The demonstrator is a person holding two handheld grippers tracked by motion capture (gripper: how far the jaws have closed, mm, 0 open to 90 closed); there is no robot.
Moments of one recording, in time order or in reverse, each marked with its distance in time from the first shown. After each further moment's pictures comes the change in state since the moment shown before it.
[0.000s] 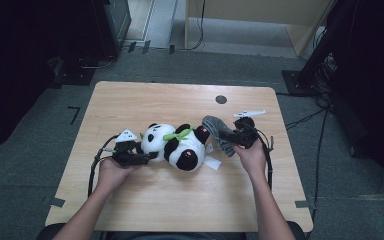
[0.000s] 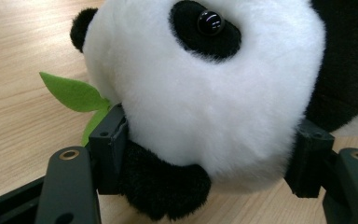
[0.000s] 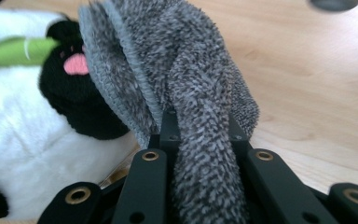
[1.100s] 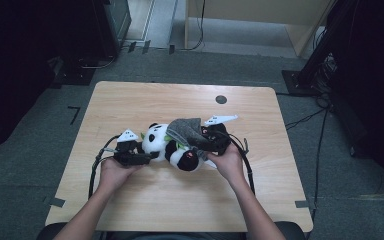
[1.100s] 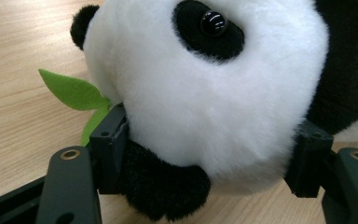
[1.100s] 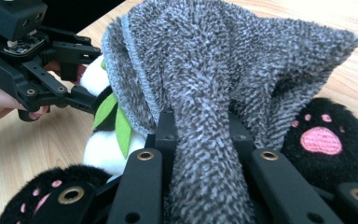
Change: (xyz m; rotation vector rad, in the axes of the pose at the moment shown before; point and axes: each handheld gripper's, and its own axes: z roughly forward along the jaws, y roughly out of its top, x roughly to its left) left arm -0.003 0.001 0.003 0.004 0.017 -0.017; right arm 0.080 0.005 0.029 -0.055 0.239 -0.162
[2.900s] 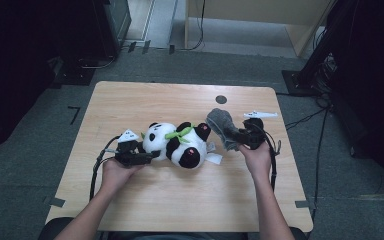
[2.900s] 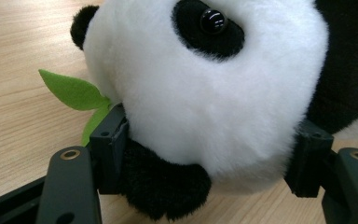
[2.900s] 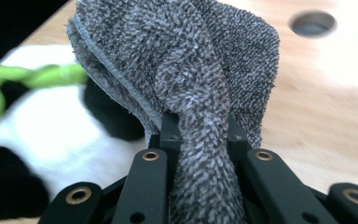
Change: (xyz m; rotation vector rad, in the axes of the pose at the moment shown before) left arm -0.003 -0.002 0.003 -0.030 0.012 -0.023; right arm -0.065 -0.017 -0.068 -0.057 -0.220 0.189
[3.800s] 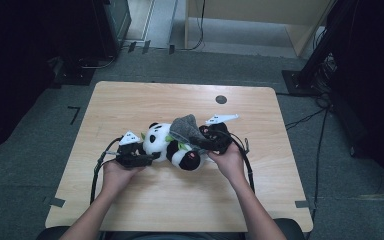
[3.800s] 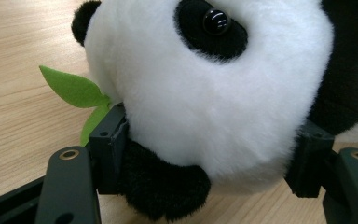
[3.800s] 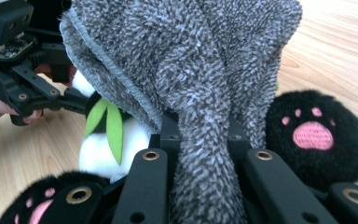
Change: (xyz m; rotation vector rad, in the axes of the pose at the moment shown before) left arm -0.003 -0.004 0.001 -0.008 0.022 0.018; right arm 0.075 0.001 0.052 0.063 0.196 -0.201
